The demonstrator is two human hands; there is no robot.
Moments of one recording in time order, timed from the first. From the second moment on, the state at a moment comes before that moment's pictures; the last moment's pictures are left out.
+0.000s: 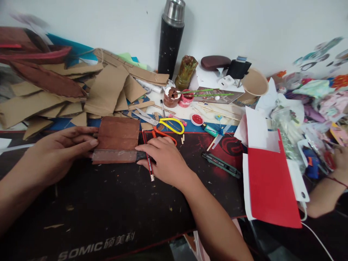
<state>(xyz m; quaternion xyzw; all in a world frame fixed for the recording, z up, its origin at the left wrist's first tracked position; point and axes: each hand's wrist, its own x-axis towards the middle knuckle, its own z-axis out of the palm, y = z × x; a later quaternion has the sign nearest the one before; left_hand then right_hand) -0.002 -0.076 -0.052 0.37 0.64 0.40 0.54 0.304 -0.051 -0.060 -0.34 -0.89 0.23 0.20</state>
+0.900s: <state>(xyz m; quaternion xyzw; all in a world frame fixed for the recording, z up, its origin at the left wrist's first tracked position) -0.003 -0.076 -0.045 0.37 0.64 0.37 0.56 0.304 -0.052 -0.062 -0.33 -0.89 0.23 0.22</state>
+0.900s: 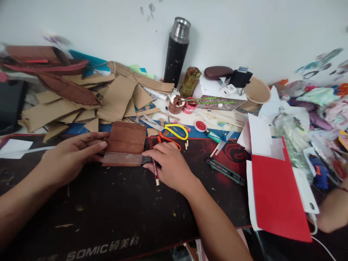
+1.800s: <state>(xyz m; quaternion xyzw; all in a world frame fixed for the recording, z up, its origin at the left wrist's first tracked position) -0.003 -0.077 -0.048 0.40 0.63 0.36 0.55 0.295 -0.067 -0.059 -0.32 -0.91 0.19 0.18</state>
